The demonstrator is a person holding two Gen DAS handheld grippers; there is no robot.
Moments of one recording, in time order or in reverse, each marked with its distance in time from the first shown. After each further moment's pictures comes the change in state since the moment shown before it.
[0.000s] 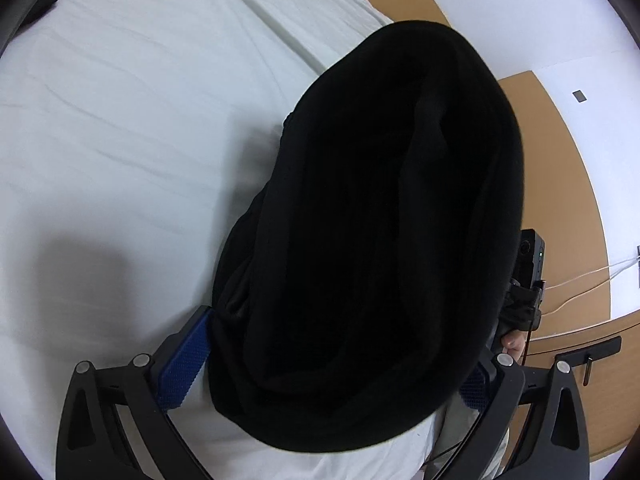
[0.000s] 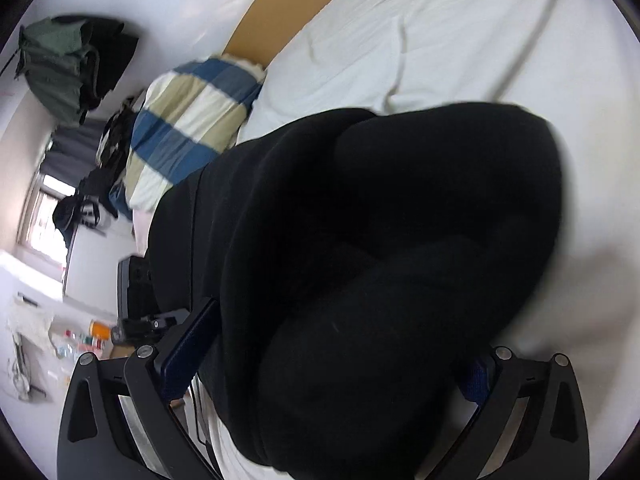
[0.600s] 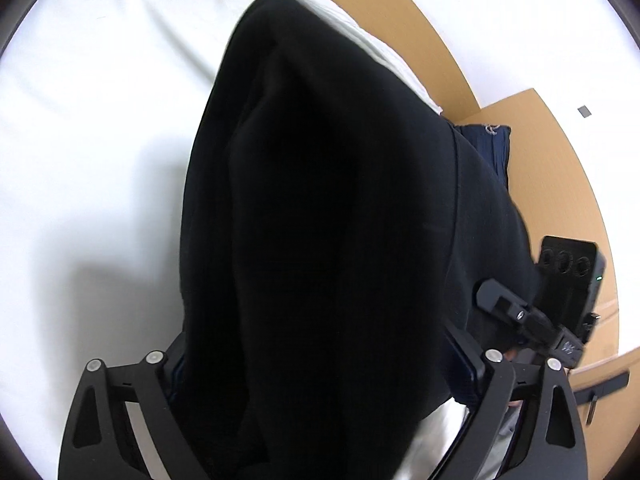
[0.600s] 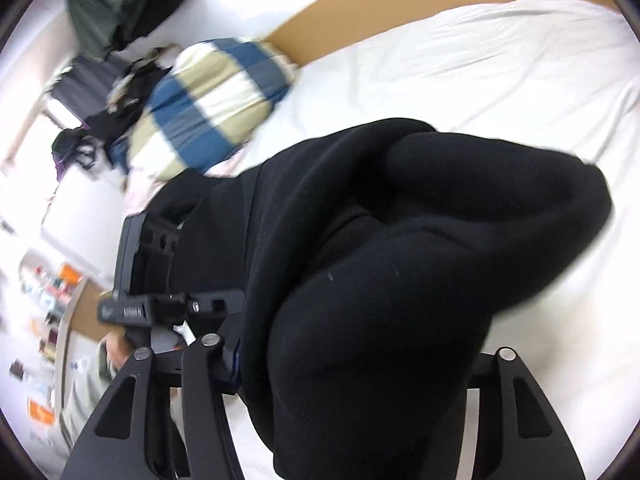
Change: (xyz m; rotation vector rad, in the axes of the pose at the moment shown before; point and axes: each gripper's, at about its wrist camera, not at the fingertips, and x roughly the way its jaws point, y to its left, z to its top) left arm 0.053 -0.111 0.041 -0.040 -0.137 0.009; right arm -0.101 0.021 0.077 -0.221 -0.034 -0.182
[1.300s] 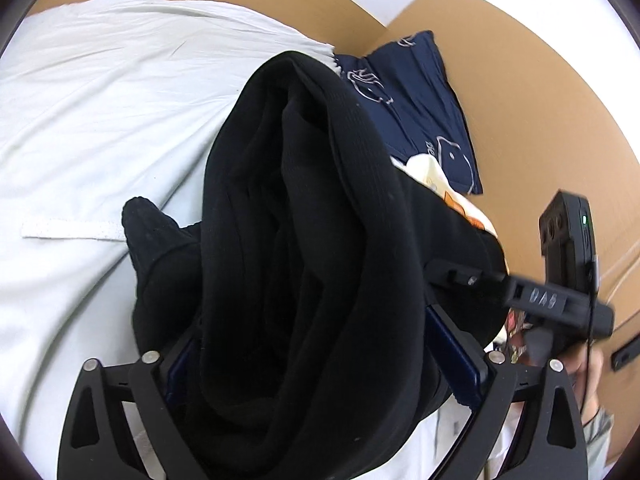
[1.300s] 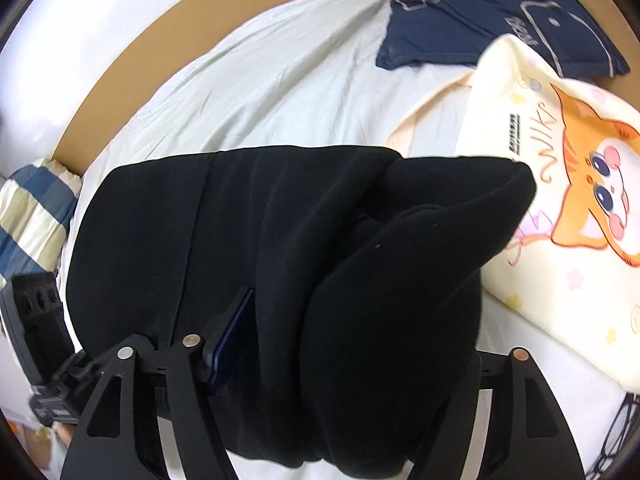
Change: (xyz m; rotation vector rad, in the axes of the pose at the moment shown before) left arm 0.239 -0.227 0.020 0.398 0.049 -0.047; right arm -0.144 -0.245 -0.003 0.434 -0.092 -0.537
